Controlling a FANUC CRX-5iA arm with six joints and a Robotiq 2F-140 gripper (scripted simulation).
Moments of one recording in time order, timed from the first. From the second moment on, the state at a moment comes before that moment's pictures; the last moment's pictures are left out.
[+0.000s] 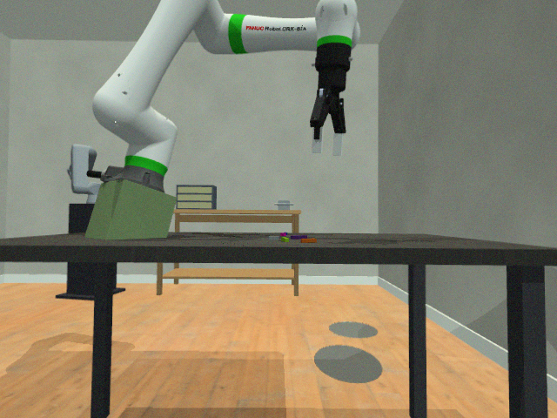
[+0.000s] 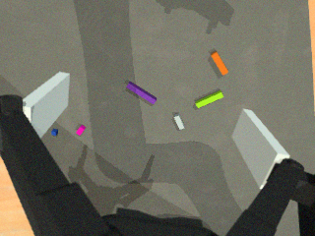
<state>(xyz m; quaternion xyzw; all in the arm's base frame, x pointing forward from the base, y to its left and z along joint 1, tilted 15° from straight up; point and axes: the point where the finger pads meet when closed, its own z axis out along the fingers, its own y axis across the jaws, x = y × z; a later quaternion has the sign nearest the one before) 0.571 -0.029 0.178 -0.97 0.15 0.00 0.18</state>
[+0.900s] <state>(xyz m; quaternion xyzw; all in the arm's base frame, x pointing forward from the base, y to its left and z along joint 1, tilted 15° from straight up) 0.548 -0.024 0.118 -0.84 0.51 0.05 0.16</state>
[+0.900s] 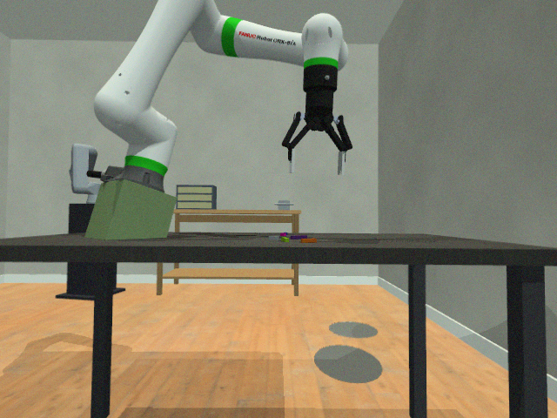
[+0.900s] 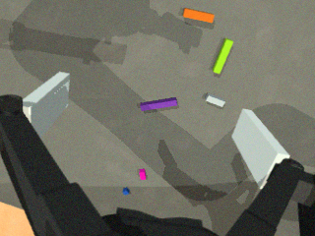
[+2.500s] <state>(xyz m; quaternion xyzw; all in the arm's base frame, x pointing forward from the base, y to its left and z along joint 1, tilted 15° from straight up) 0.484 -0.024 0.019 -0.35 0.93 0.10 0.10</state>
